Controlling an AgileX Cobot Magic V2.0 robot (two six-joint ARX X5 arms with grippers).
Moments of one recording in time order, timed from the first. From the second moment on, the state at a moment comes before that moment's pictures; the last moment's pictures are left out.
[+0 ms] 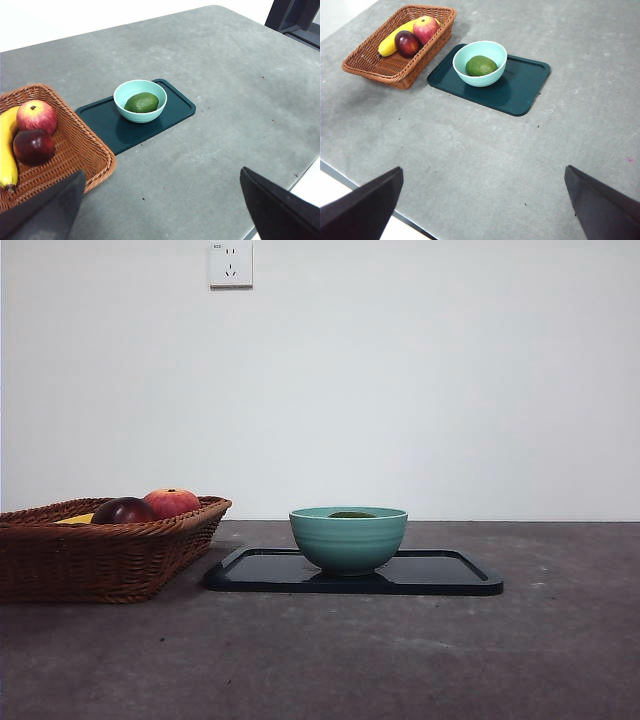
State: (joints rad) left arm -0.71 0.44 0.97 -0.91 0.02 -0.07; right arm 0.57 0.34 1.01 -1.18 -0.01 0.22
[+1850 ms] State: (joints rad) left arm -0.08 0.05 0.12 -0.26 -0.03 0.03; right arm 0.57 0.34 1.01 -1.16 -0.02 0.22
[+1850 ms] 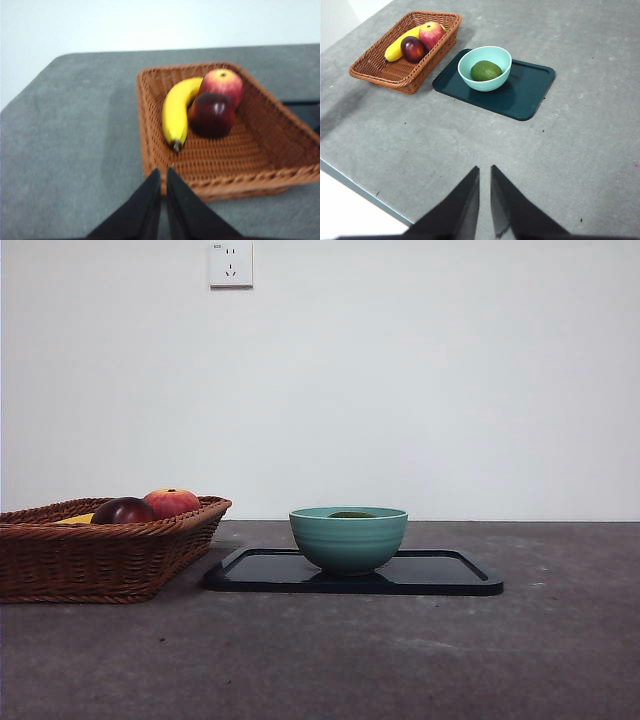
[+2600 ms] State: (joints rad) left arm -0.04 0.00 0.03 -0.18 -0.03 -0.02; right arm 0.57 0.34 1.01 -1.16 -0.03 0.22
